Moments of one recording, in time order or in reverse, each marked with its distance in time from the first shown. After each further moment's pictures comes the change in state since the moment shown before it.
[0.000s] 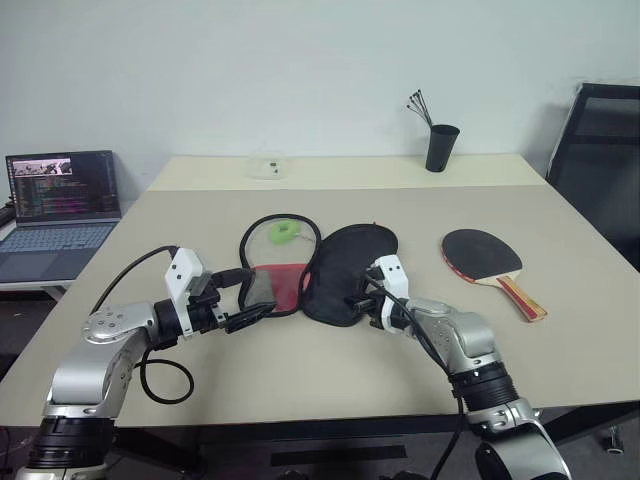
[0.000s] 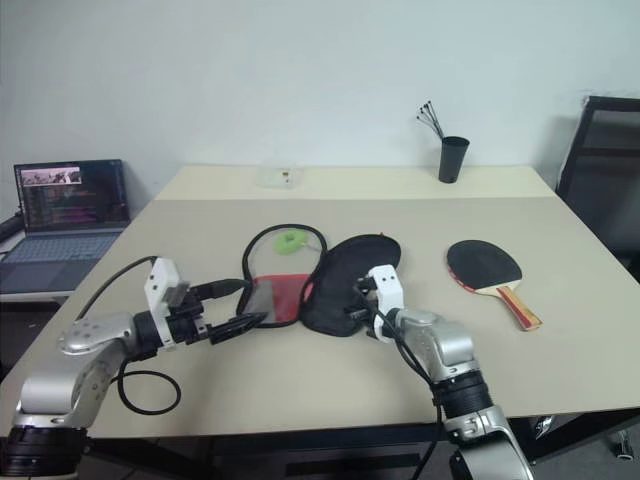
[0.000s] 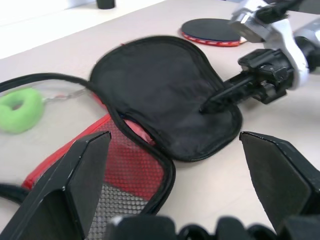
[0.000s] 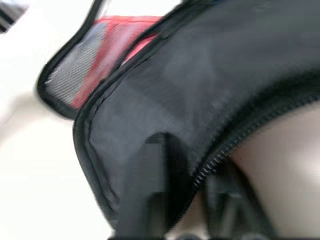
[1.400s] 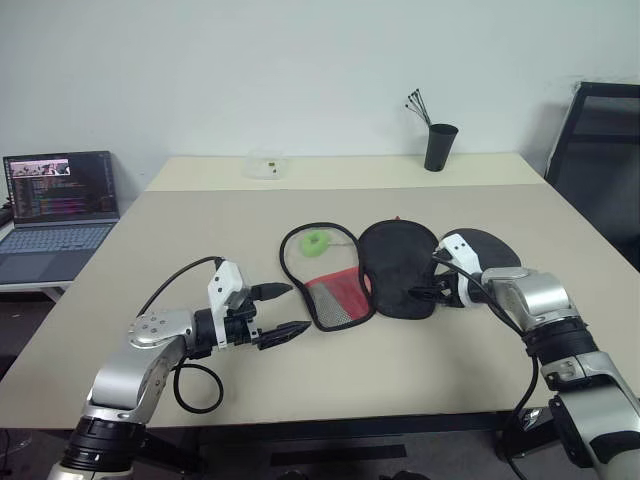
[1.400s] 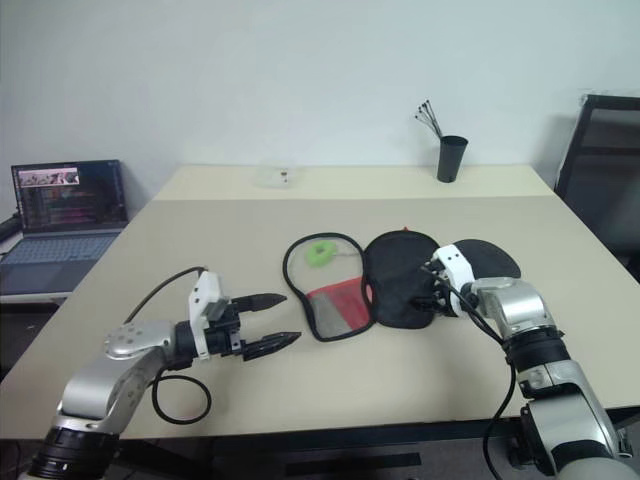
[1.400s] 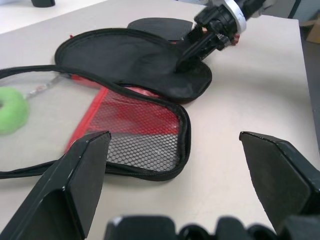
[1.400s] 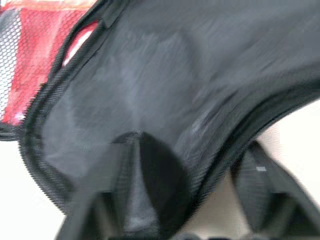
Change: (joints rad) left arm -0.012 -0.074 -0.123 -0.057 0.017 0.011 -0.012; right arm -0.190 -0.435 0.058 0.281 -0.129 -0.084 0.355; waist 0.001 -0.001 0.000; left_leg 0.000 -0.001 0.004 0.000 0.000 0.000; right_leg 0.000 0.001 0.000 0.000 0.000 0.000
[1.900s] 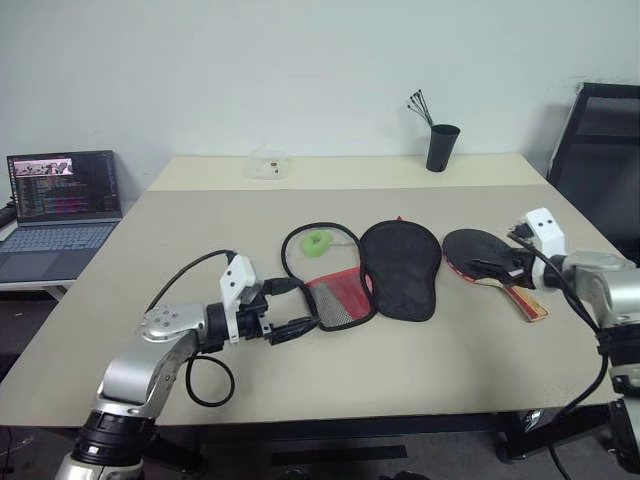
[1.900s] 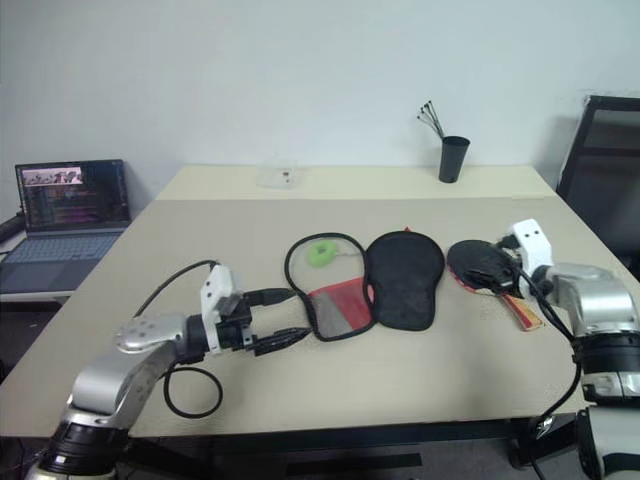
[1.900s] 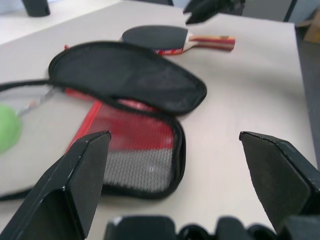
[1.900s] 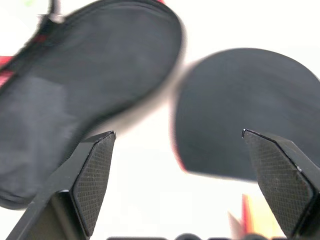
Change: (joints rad) left arm -0.067 -0.035 -0.040 -0.049 -0.001 0.049 0.035; right arm 0.104 -0.216 -0.224 -0.054 0.022 -0.026 -0.016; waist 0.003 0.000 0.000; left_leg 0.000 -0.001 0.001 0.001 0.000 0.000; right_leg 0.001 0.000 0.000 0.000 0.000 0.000
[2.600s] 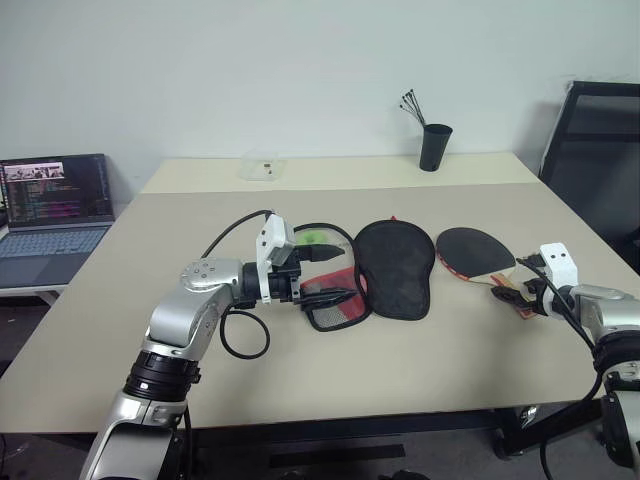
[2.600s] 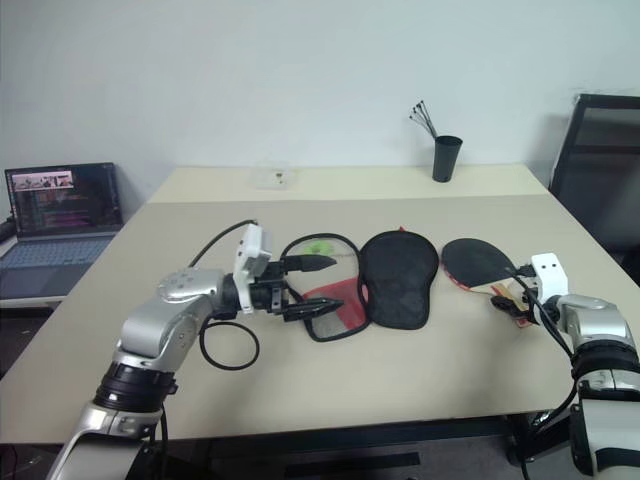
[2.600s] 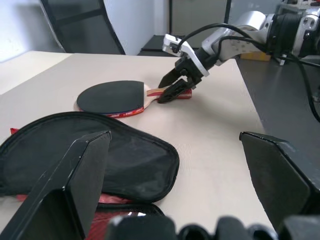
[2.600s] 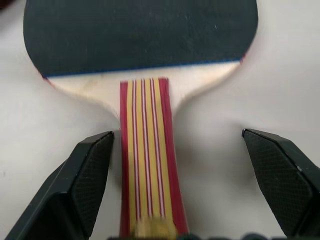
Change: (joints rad) left arm -0.276 -0.087 -0.082 0.178 0.001 -0.041 -0.149; right arm -0.075 0.050 -0.014 0.500 -0.099 -0.312 -0.062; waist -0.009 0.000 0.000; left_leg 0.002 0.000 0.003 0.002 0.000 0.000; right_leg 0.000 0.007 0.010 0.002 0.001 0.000
